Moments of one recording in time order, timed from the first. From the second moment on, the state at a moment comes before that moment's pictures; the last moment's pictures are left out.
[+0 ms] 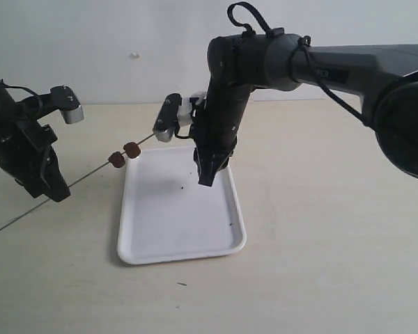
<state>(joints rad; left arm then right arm) -0.16 1.88 -1.30 -0.34 1.04 1.07 0.40 2.37 -1.97 0.12 1.04 -0.88</state>
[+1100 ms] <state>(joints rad) -0.16 1.88 -1.30 -0.41 1.03 1.12 0.11 2.32 -1.97 1.07 1.22 -1.16</state>
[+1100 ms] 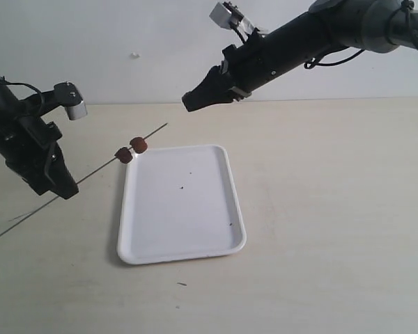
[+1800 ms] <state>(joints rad) -0.16 1.88 -1.30 -0.44 0.99 1.15 0.15 2.36 -1.97 1.13 1.22 -1.09</state>
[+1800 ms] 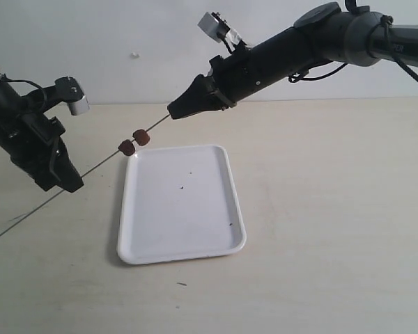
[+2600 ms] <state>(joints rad) -0.16 1.88 -1.30 -0.44 0.99 1.15 0.20 2.36 -1.97 1.13 1.21 -1.07</state>
